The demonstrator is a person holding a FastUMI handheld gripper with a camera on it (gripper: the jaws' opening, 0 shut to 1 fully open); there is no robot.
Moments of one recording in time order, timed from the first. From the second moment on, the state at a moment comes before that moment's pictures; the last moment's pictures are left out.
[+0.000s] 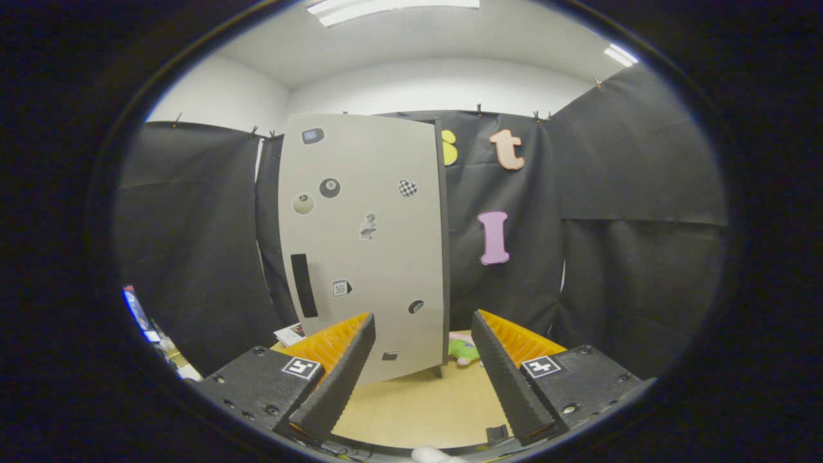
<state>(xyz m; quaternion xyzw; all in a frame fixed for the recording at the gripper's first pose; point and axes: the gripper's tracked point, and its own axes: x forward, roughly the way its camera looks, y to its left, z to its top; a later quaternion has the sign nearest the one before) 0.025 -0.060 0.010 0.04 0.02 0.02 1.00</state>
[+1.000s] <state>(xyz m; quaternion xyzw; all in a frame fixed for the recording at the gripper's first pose) 0.016 -0.079 0.008 0.03 0.00 0.00 1.00</state>
